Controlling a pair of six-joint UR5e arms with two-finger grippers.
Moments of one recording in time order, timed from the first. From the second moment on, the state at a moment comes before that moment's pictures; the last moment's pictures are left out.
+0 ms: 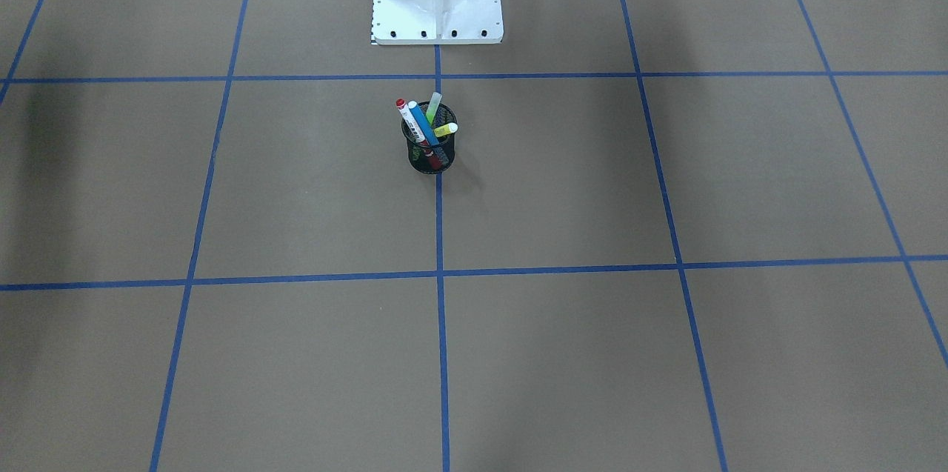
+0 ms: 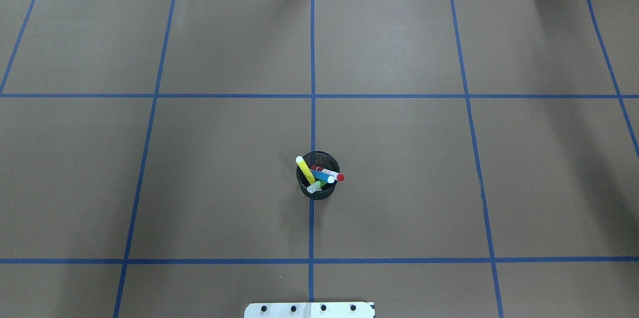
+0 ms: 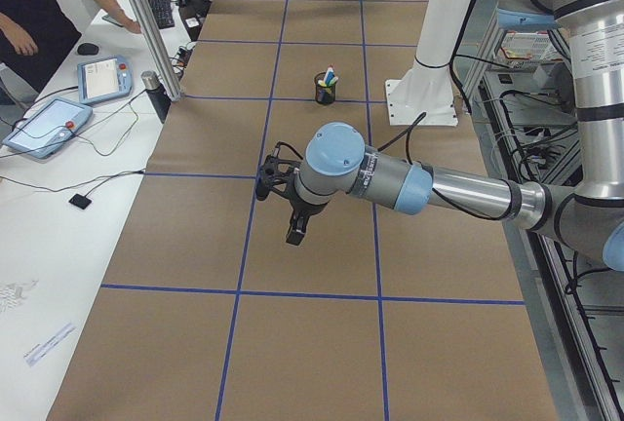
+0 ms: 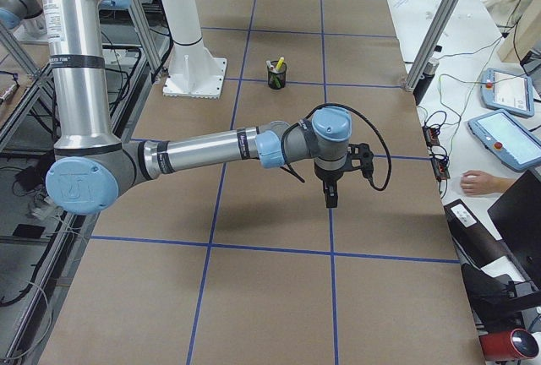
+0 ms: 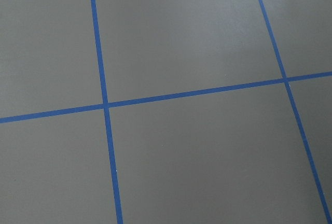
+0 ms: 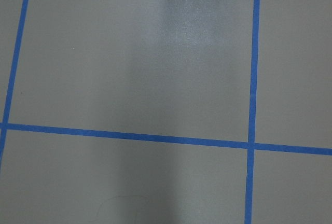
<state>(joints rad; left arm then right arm) -1.66 -1.33 -2.01 -1.72 -2.52 -0.04 1.47 -1.51 1.72 -1.48 2.37 0.21</state>
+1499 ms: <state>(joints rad) -1.66 -1.33 -2.01 -1.72 -2.53 -0.04 1.34 -1.21 1.67 -1.62 2.38 0.36</state>
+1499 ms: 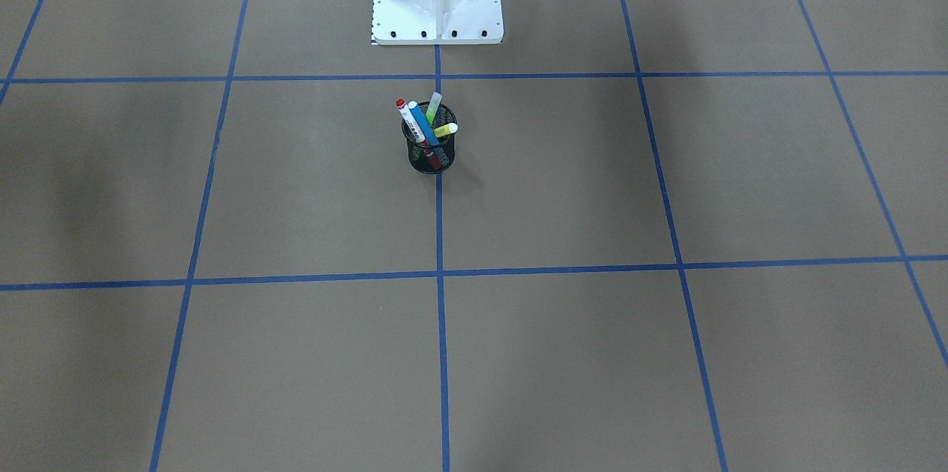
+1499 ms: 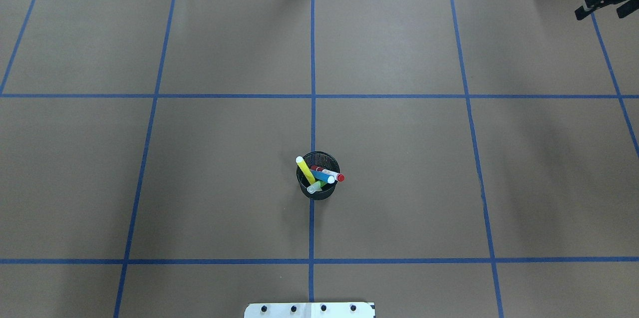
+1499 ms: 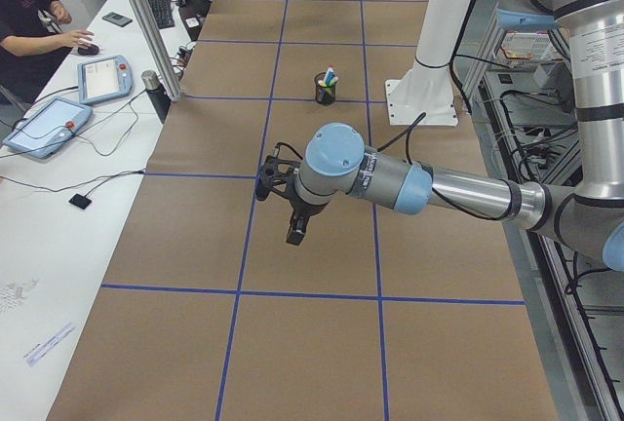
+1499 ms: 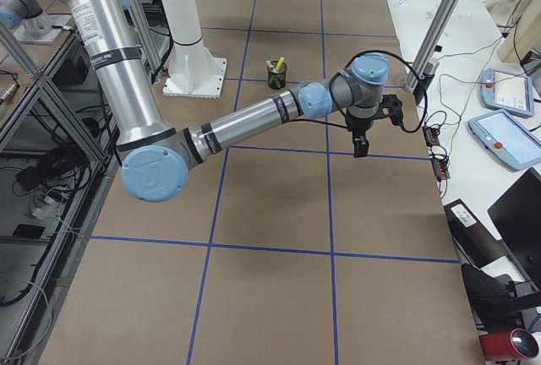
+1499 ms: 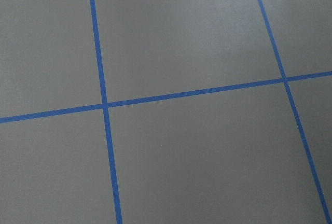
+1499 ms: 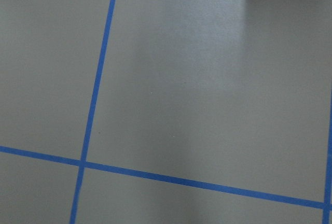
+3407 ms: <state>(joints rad) -1.66 -1.33 -2.01 -1.72 -2.54 -0.09 0.90 -1.04 1.75 -1.38 2.37 1.56</state>
